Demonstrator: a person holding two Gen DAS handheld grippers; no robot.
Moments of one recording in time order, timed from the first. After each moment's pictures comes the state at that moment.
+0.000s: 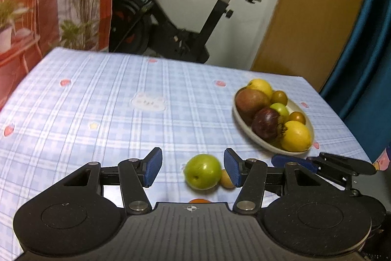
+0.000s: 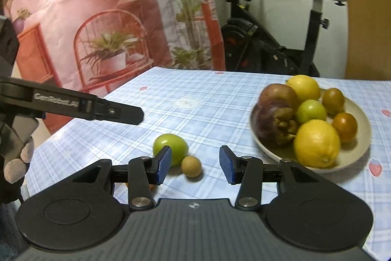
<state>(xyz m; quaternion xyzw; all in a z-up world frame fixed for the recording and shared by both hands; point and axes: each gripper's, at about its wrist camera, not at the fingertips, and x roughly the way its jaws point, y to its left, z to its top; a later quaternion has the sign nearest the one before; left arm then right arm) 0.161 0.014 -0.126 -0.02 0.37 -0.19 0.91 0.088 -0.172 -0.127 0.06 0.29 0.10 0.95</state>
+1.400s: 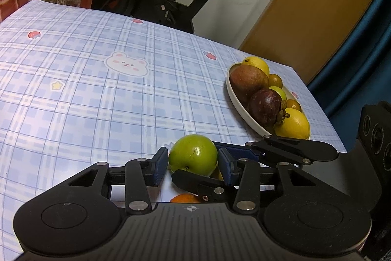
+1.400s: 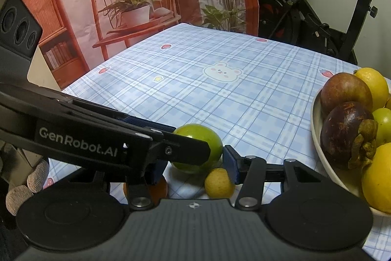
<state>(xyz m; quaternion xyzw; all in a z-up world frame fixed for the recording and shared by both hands) 0.192 0.014 -0.182 -0.09 0.42 -0.25 0.87 0.161 -0.138 -0.163 0.00 0.38 0.17 0.91</state>
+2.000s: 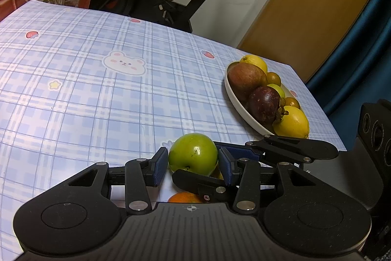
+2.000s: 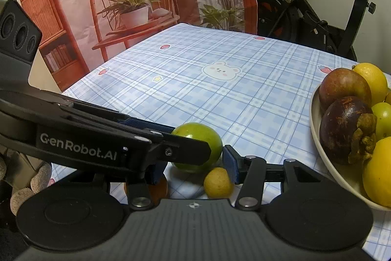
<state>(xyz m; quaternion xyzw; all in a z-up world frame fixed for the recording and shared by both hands) 0.190 0.014 -0.183 -0.09 0.42 -0.25 0.87 0.162 -0.138 -0.163 0.01 0.38 0.17 0.91</state>
